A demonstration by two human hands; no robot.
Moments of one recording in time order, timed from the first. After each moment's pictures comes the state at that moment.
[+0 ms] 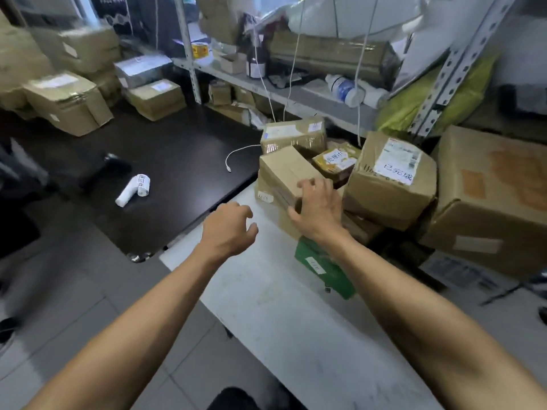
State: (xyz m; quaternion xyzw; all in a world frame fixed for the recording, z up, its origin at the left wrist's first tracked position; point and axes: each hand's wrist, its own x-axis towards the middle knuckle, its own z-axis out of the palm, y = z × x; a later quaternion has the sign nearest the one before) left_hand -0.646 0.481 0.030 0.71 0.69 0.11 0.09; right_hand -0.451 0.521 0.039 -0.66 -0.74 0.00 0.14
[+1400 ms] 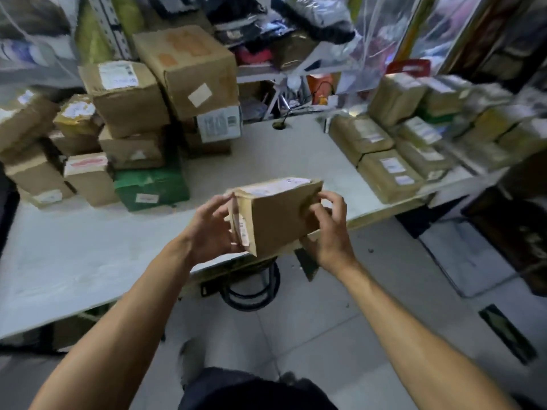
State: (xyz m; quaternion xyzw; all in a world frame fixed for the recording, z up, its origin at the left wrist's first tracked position) left_hand -0.534 0.237 0.013 0.45 0.22 -0.07 0.86; right_hand -0.404 0.003 -0.023 -0.81 -0.40 -0.11 0.41
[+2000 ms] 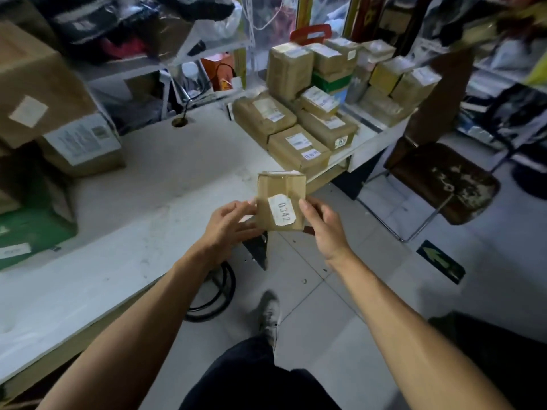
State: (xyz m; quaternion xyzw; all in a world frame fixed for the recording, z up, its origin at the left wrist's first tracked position) left_hand -0.378 0.044 -0.009 0.61 0.18 -0.05 0.77; right_hand -0.335 -0.165 -0.013 -0.70 -0.05 0.11 0.71
